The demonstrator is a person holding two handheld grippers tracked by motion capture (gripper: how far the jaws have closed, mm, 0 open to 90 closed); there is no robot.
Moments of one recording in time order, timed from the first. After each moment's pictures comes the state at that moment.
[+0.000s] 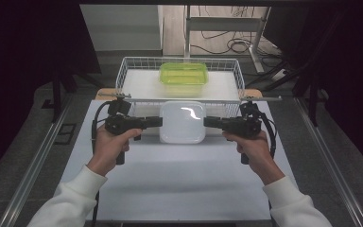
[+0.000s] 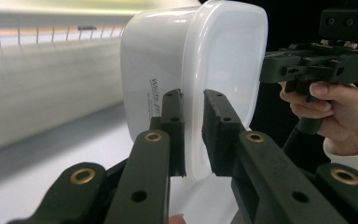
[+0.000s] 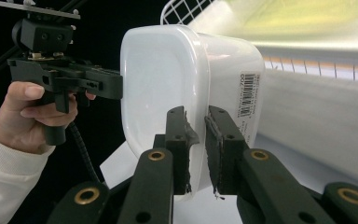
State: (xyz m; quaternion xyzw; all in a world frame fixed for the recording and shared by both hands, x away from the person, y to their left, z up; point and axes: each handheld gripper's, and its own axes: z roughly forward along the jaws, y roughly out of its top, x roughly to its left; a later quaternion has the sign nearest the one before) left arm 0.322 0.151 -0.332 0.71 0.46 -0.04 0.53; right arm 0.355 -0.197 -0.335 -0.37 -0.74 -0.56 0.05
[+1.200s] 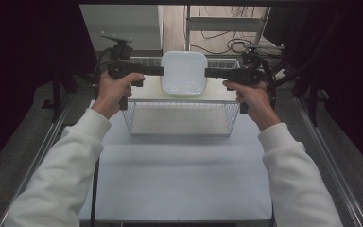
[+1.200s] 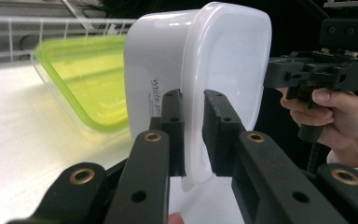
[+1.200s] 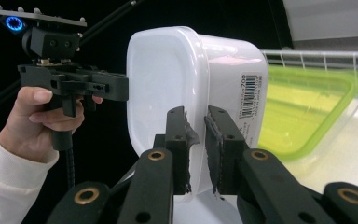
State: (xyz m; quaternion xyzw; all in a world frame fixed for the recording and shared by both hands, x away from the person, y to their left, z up) left arm 0.422 0.161 -0.258 0.71 0.44 -0.01 0.55; right arm 0.451 -0.190 -0.263 -0.36 -0.73 -0.59 0.03
